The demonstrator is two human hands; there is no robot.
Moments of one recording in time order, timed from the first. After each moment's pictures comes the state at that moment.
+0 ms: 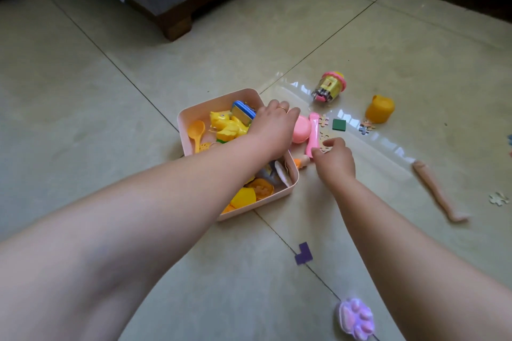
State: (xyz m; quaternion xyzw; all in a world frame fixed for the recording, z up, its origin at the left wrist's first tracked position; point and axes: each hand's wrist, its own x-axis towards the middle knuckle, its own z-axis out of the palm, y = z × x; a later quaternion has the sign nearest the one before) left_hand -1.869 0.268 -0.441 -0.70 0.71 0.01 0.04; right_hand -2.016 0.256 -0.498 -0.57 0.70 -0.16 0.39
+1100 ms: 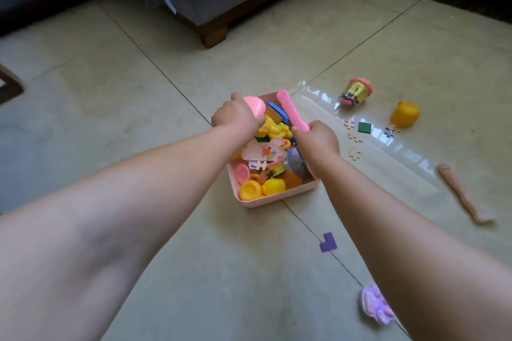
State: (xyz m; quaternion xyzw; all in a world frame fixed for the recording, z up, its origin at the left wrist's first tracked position) left_hand -1.786 0.323 -0.396 -0.92 0.38 0.07 -0.07; right_hand -1.936 0.292 -0.432 -0.65 0.63 -0.16 0.40
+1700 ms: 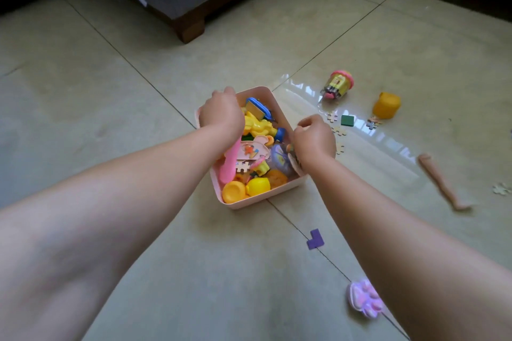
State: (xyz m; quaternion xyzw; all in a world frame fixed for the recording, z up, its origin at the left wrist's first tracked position) left_hand -1.789 0.317 -0.402 -0.89 0.46 0.03 -0.08; right_hand -1.951 0.282 -0.451 -0.60 0.68 -0.22 0.35
